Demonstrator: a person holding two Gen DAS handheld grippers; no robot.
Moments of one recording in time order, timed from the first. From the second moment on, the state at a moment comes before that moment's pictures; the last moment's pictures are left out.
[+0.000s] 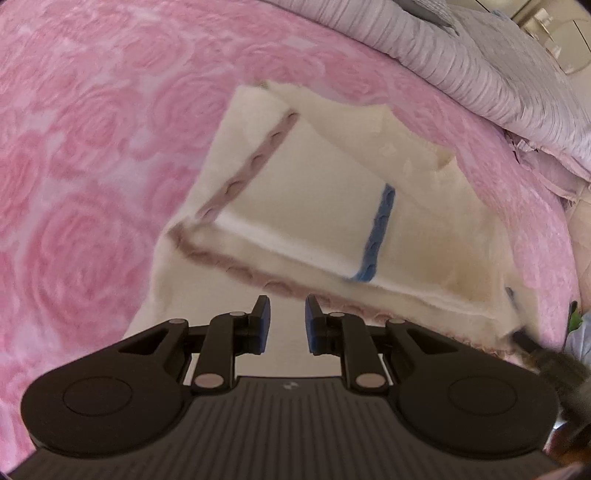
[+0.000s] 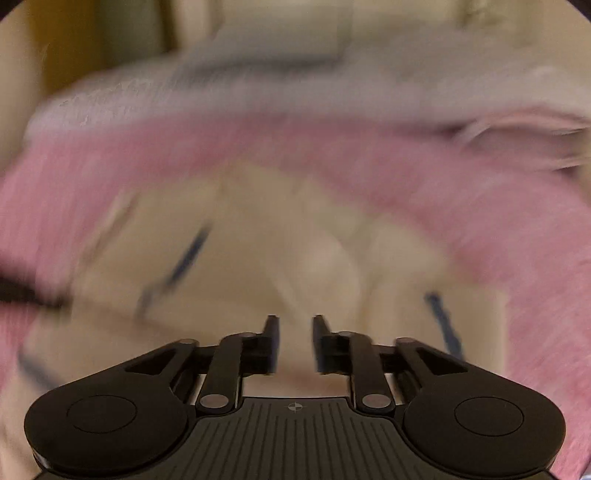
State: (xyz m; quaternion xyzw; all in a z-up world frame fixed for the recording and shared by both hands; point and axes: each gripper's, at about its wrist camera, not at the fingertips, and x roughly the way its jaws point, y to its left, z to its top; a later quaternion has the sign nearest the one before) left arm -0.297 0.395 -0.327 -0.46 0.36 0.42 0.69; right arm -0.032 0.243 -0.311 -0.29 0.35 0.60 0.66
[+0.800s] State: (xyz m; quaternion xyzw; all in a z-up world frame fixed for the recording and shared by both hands) left arm -0.162 0.429 -0.388 -0.51 0.33 0.31 0.74; right arm 0.177 0.132 -0.356 0.07 0.63 0.26 0.73
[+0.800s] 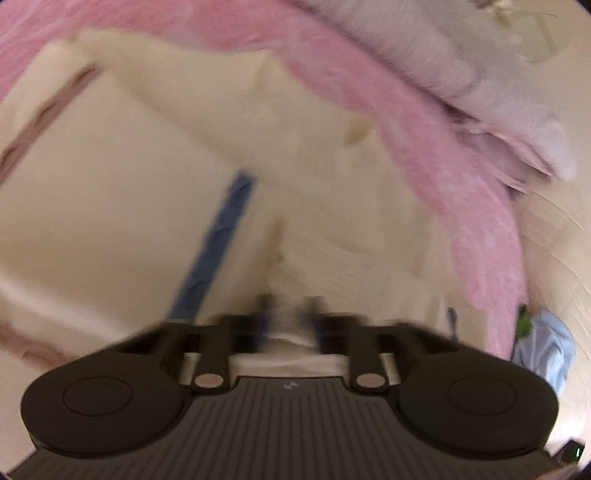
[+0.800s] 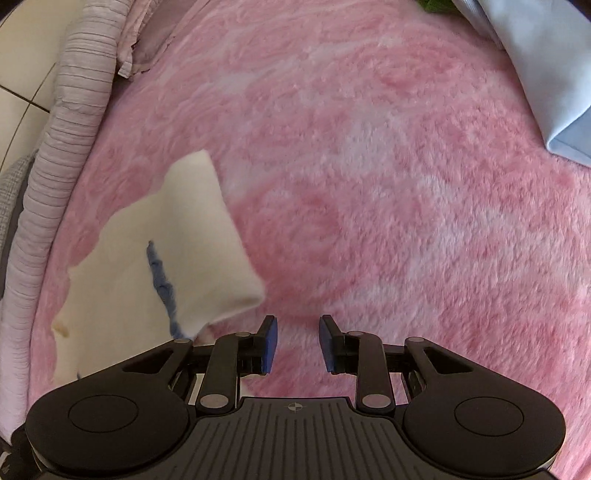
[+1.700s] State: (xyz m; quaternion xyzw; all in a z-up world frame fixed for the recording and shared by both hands) left arm -0.273 0.452 -0.333 -0.27 0.34 0.41 0.80; right arm 0.070 0.245 -0.375 -0.32 0.39 0.49 0.71
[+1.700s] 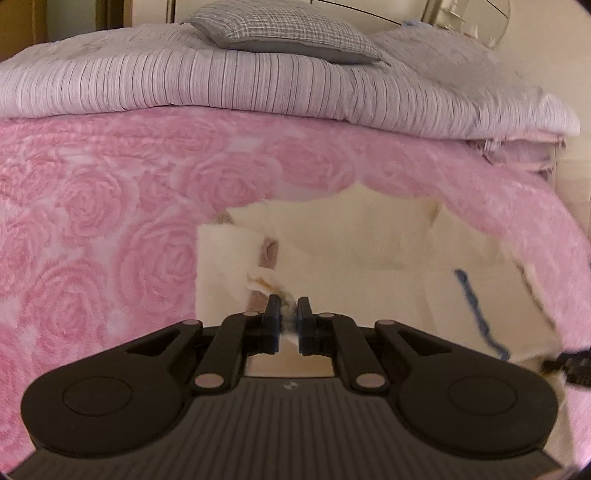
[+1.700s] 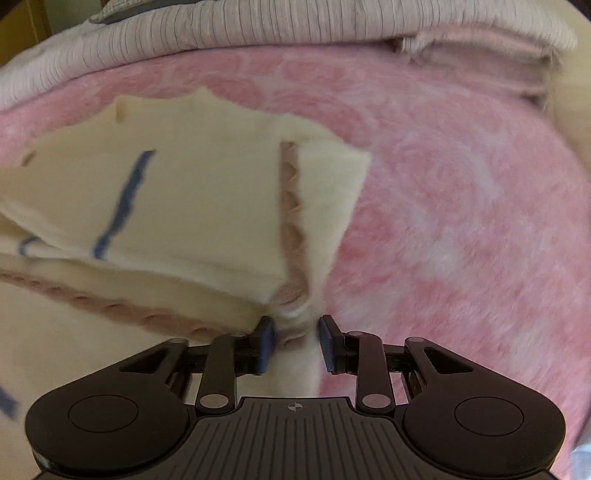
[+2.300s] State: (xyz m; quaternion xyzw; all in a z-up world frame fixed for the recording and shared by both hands) left arm -0.268 0.457 -0.324 -0.29 0.39 0.42 0.77; right arm 0.120 0.246 -0.346 -0.13 0.50 0.46 0.72
